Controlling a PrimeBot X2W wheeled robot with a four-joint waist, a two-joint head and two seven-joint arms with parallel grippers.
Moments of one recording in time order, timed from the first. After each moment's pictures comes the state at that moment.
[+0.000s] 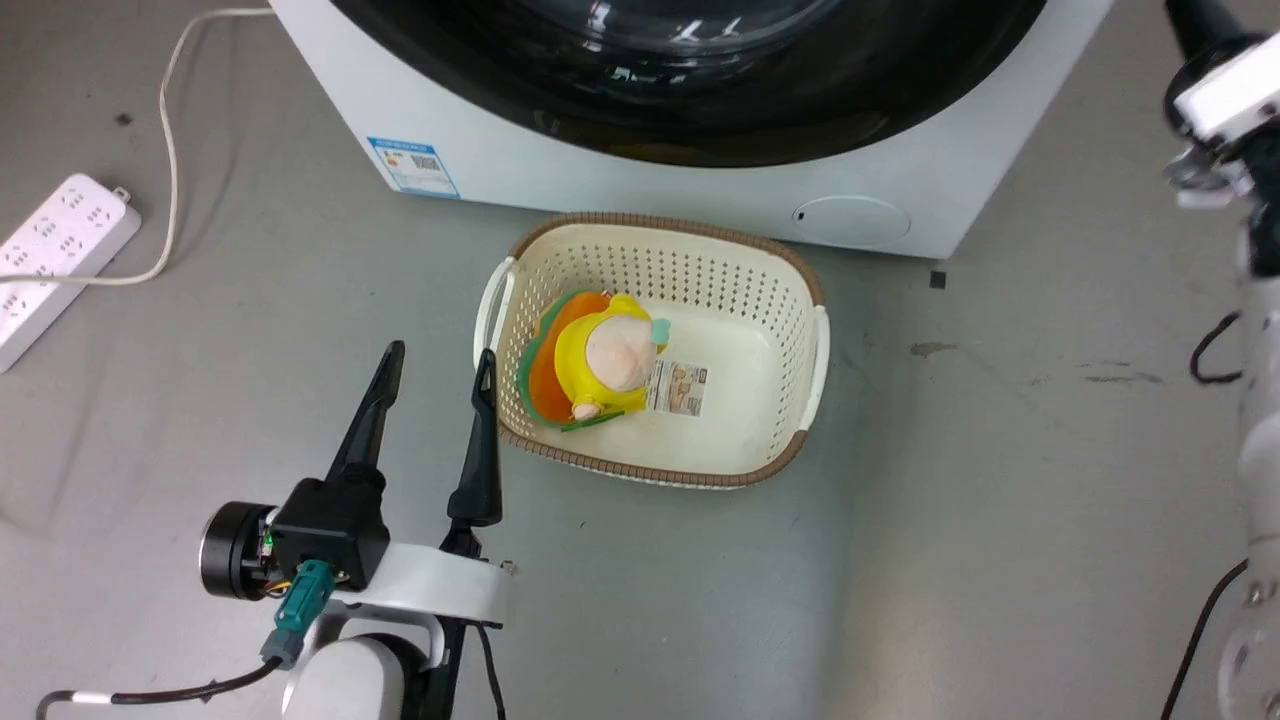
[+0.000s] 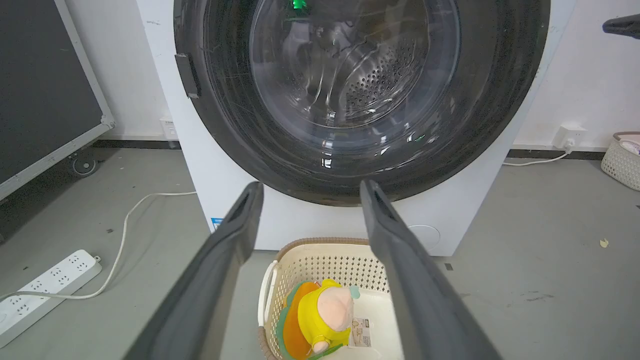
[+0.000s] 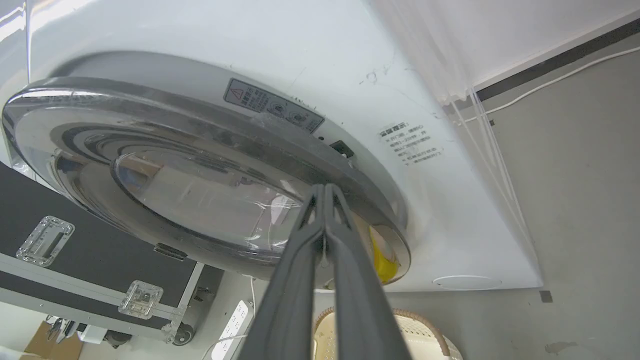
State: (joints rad) left arm -0.17 0.05 -0.12 -0.05 -0.08 0.02 -0.18; right arm -1.04 -0.16 -0.20 0.69 0.71 0.13 0.29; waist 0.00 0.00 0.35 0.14
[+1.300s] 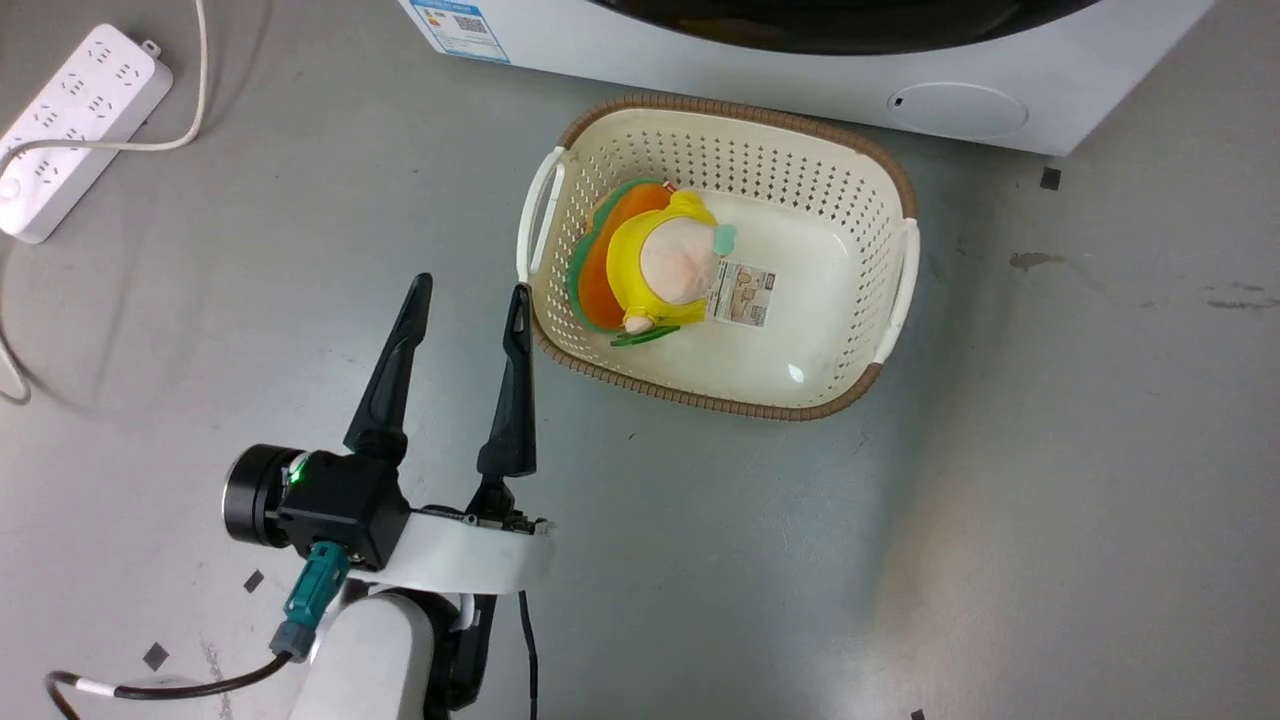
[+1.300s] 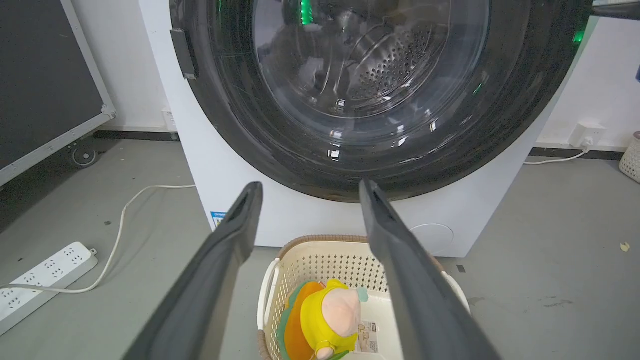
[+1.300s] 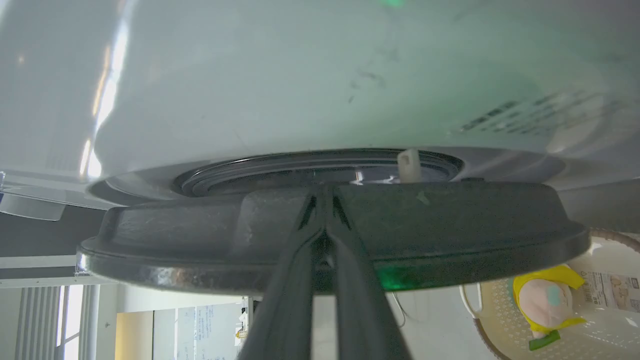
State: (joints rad) left arm -0.25 0.05 -0.20 -0.07 -0.13 0.05 -0.26; right arm -1.61 -0.33 -0.40 1.27 1.04 0.13 0.74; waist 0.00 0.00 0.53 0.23
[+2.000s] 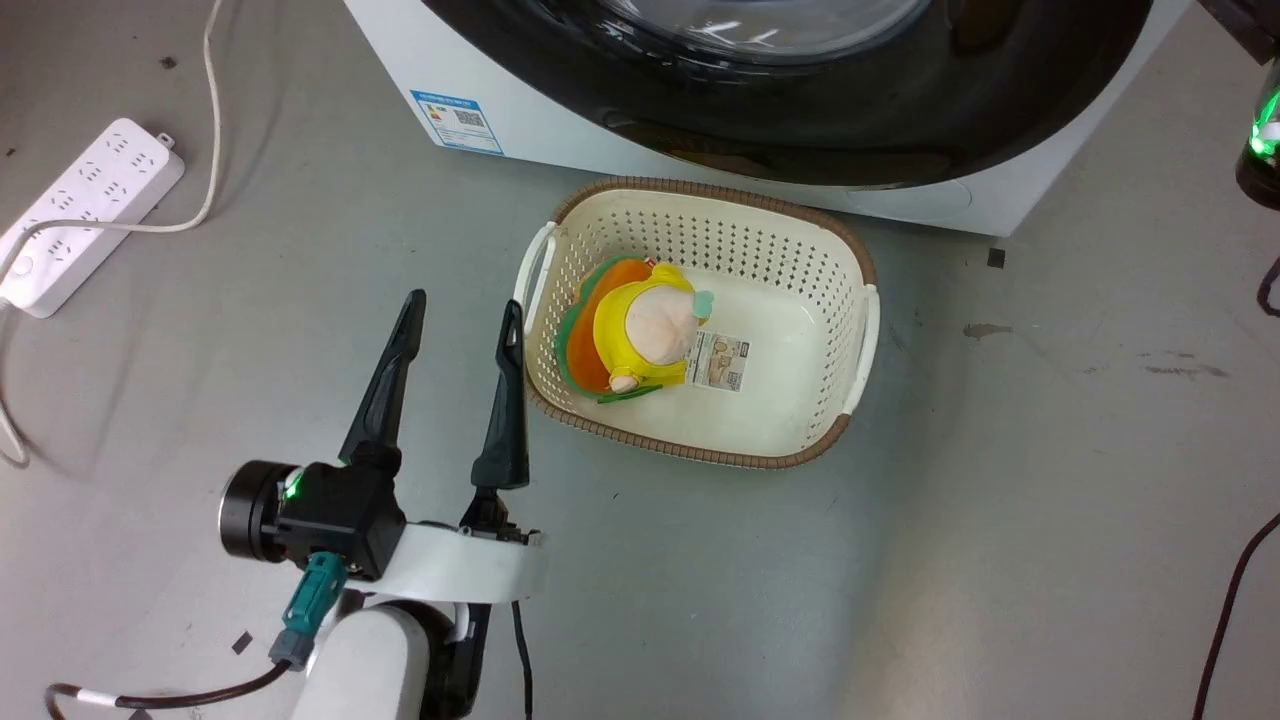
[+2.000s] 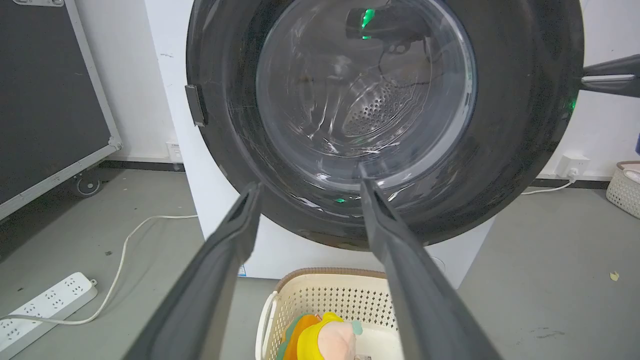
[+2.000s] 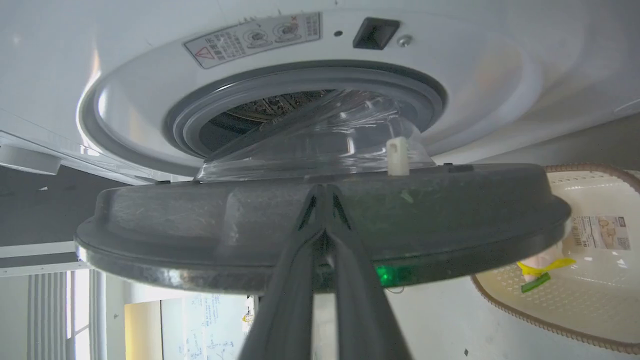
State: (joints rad) left arm -0.23 0.05 -0.18 -0.06 -0.12 0.05 -0.26; right arm -1.39 -0.28 -0.42 1.22 1.07 0.13 0.81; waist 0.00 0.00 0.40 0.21
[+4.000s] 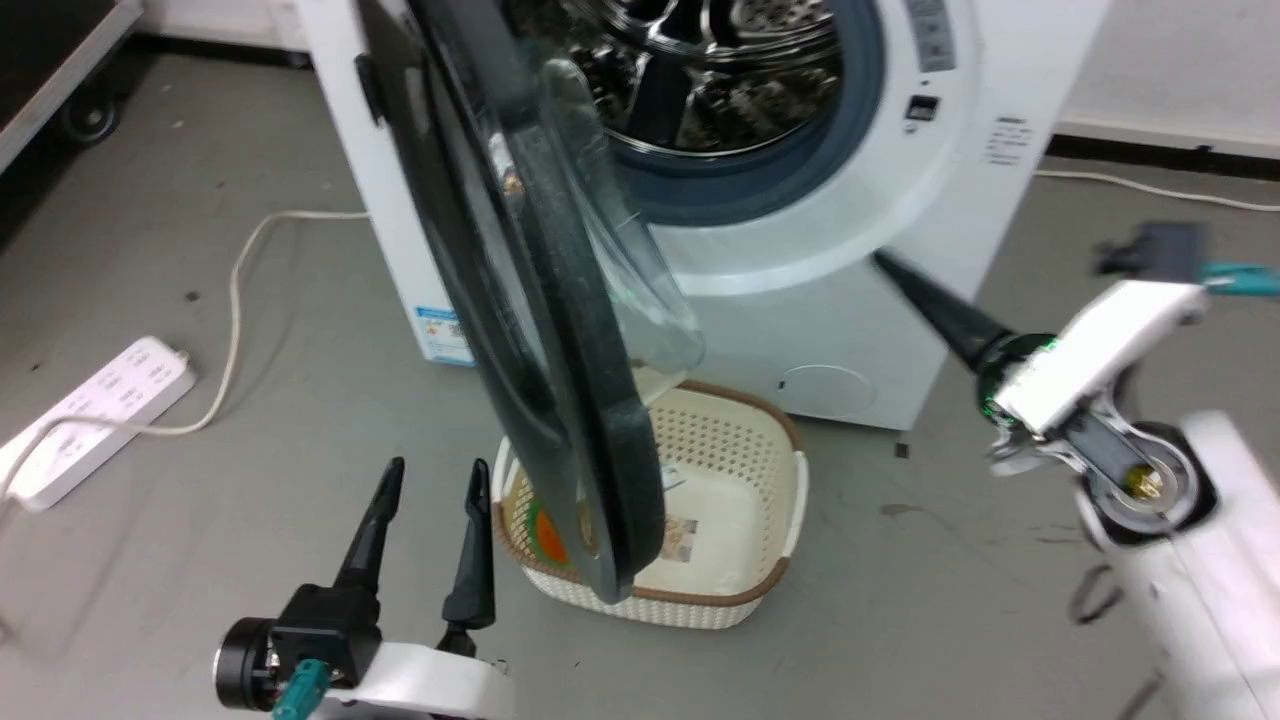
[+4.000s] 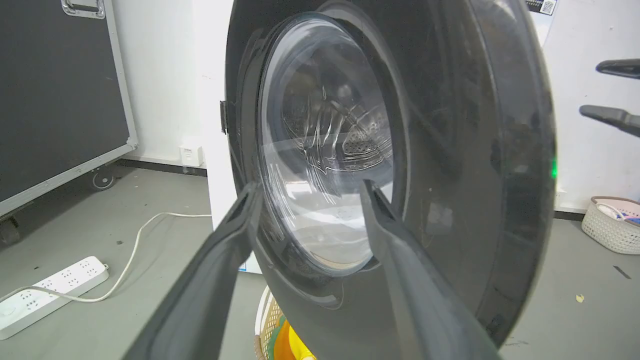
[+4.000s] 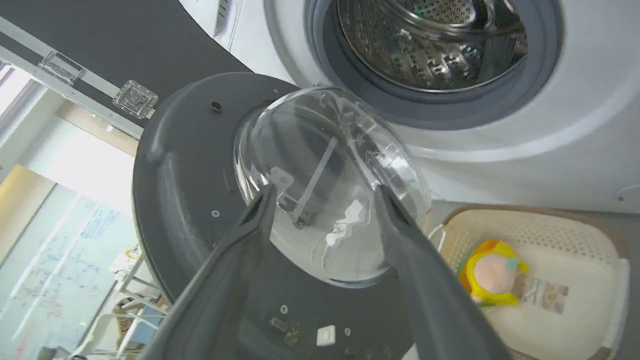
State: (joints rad) left arm -0.02 0.05 -0.14 0.01 -0.15 0.02 -0.26; right arm -0.62 -0.24 0.28 0.40 1.39 0.13 0.41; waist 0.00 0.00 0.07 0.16
